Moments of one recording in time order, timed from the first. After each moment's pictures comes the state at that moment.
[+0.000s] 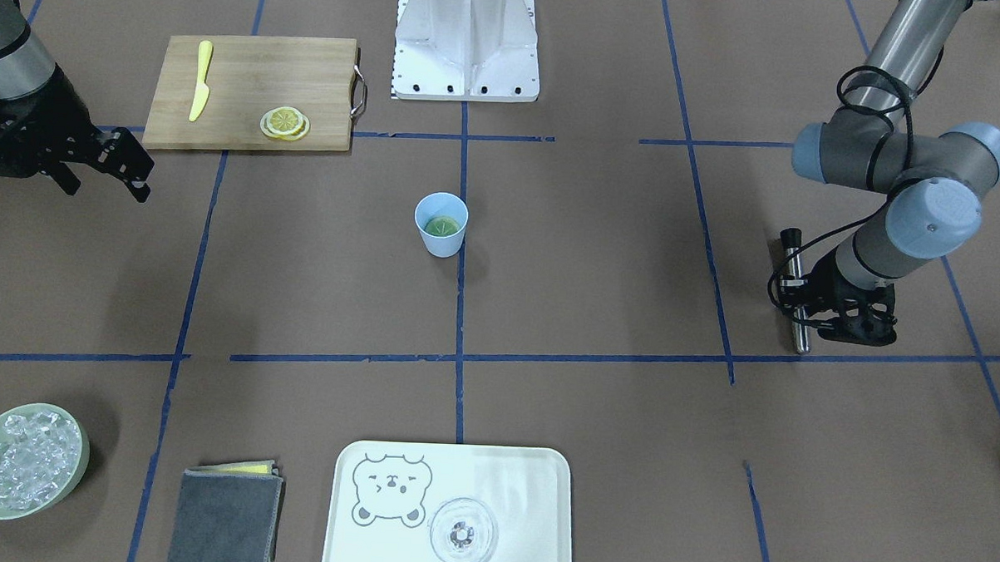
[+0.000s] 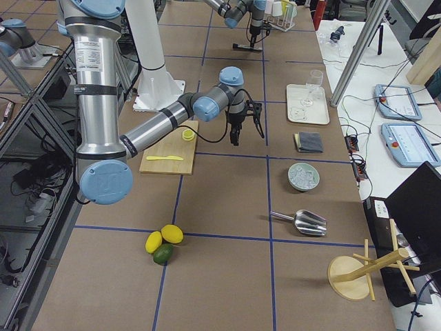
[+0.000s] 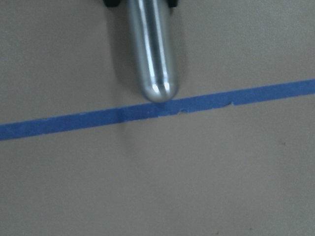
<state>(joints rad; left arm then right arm) -0.93 -1.83 -1.46 -1.89 -2.18 -0.61 0.91 -1.55 2.10 -1.46 2.06 1.03</state>
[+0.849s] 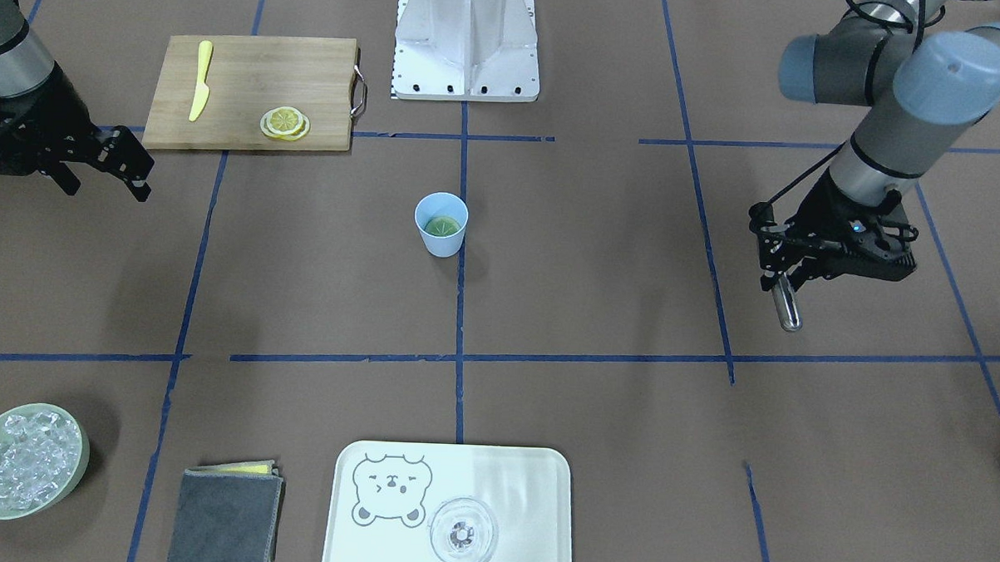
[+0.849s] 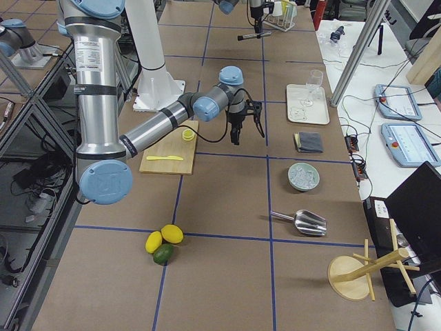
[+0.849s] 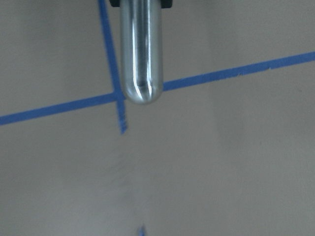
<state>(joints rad) -0.93 -1.86 -1.89 -1.80 -2.03 -0.82 0.91 -1.55 2.11 -1.45 2.06 1.03</state>
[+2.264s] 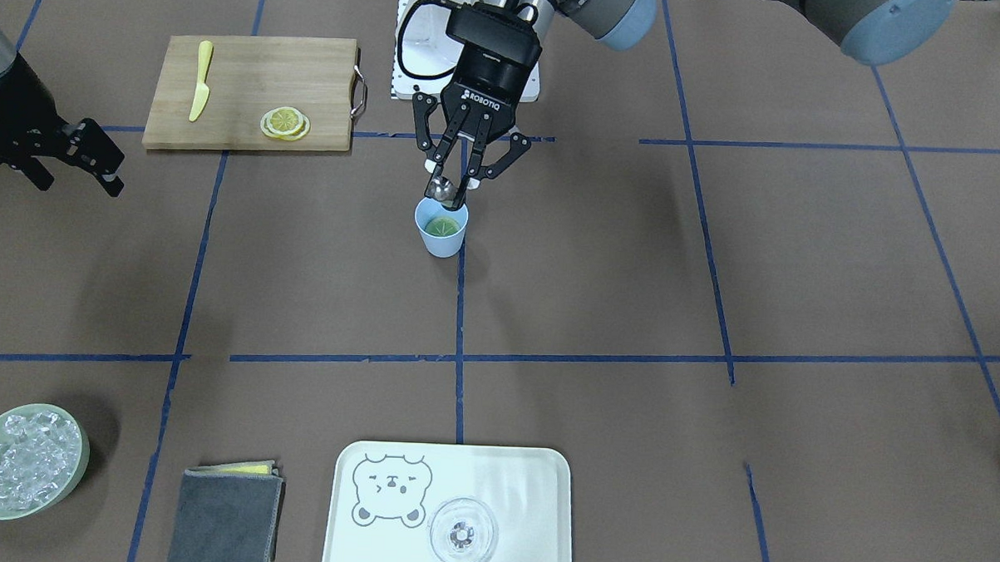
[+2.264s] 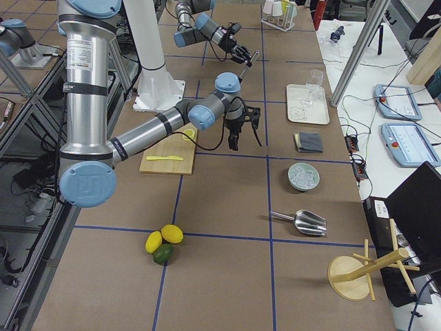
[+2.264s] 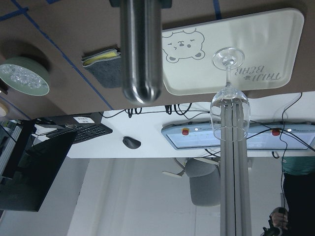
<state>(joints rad) -0.29 -2.22 -1.72 -2.33 -0.86 -0.79 0.95 -1.63 2.11 -1.36 2.09 1.02</state>
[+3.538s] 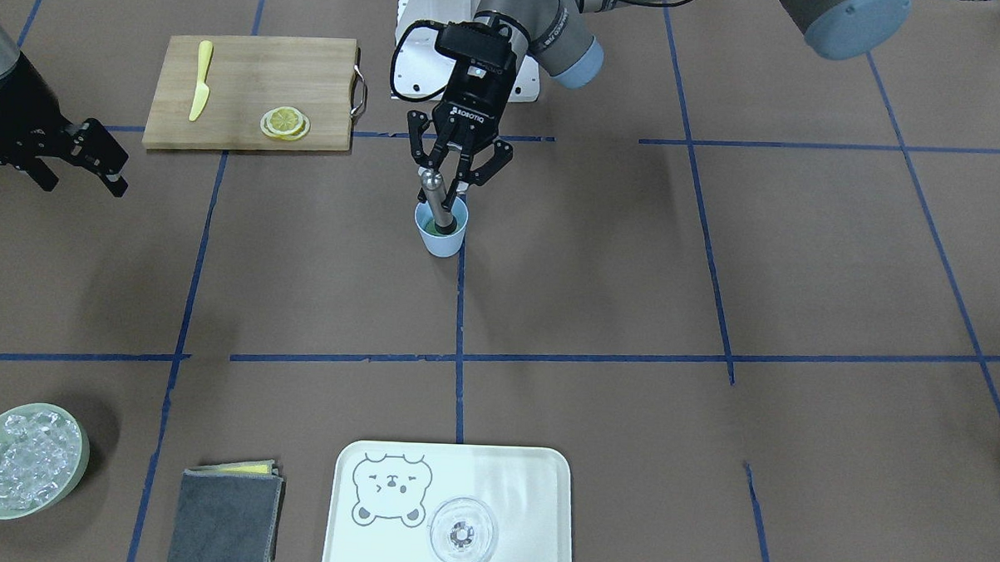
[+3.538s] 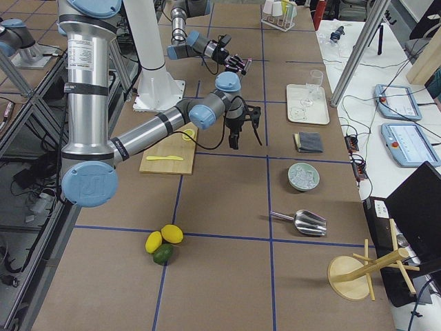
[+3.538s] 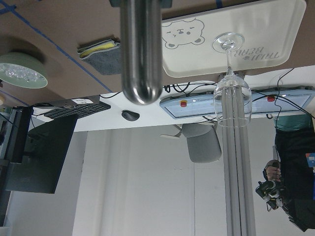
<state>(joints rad) -0.20 -2.26 -1.56 -2.50 -0.68 -0.72 0.95 -1.62 2.10 -1.35 2.09 1.03</state>
